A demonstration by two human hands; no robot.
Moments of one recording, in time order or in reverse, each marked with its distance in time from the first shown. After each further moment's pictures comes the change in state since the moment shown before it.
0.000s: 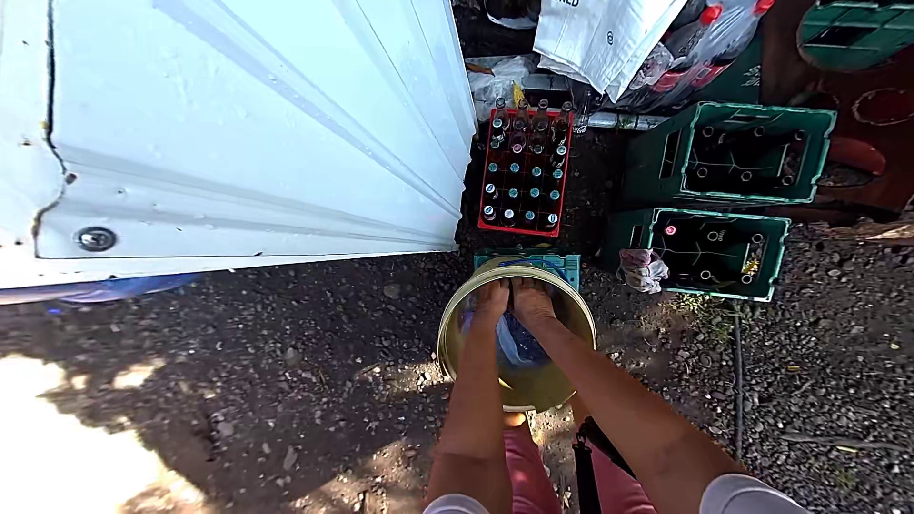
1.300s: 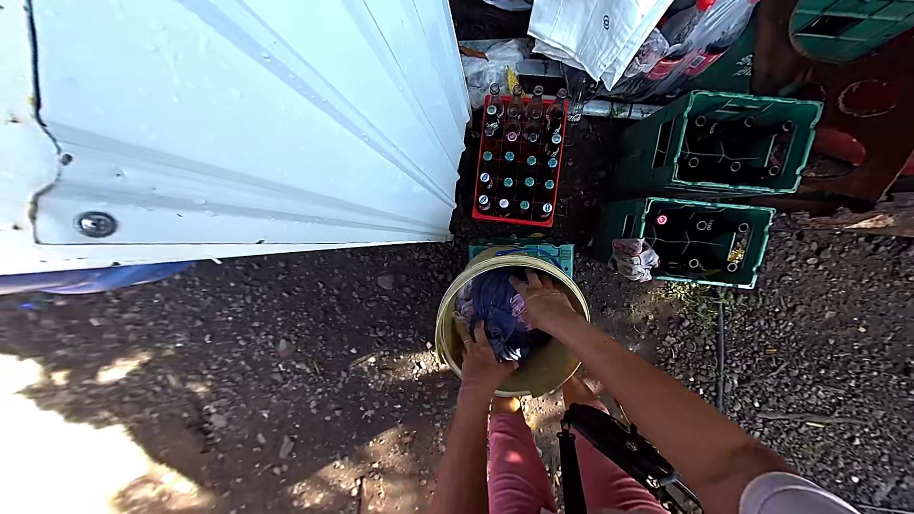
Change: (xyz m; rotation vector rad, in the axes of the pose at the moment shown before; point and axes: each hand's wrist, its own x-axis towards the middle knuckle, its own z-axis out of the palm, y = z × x) left_hand -0.151 -0.027 0.012 0.013 -0.180 -0.339; right_hand -0.044 0.016 -0.044 -0.108 -0.340 -0.099
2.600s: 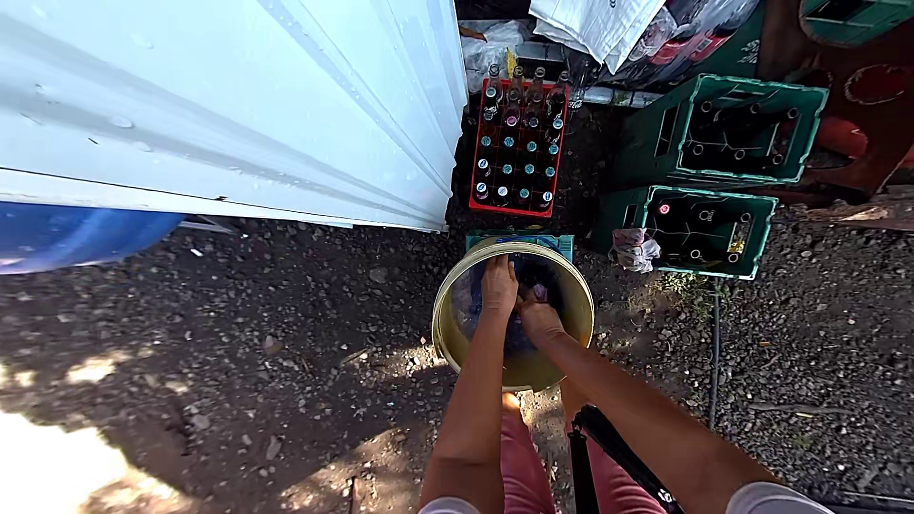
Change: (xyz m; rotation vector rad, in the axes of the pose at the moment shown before) left_hand 0.107 0.078 -0.007 -0.091 0.354 0.466; right_hand 0.013 -0.001 0.081 0.023 0.139 0.073
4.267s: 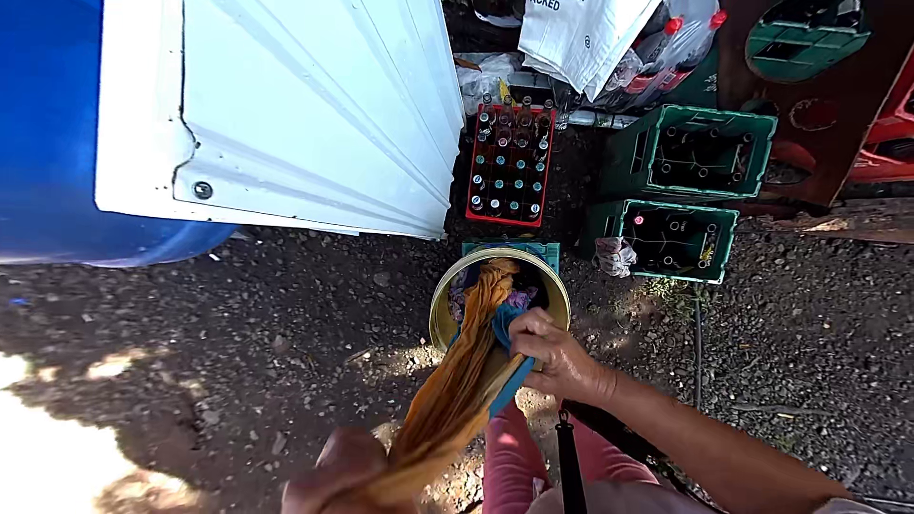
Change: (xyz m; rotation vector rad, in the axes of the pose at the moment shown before) left_hand -0.277 0.086 -0.234 -0.574 0.774 0.484; right_hand -0.161 -0.009 -0.116 0.595 0.483 -0.957
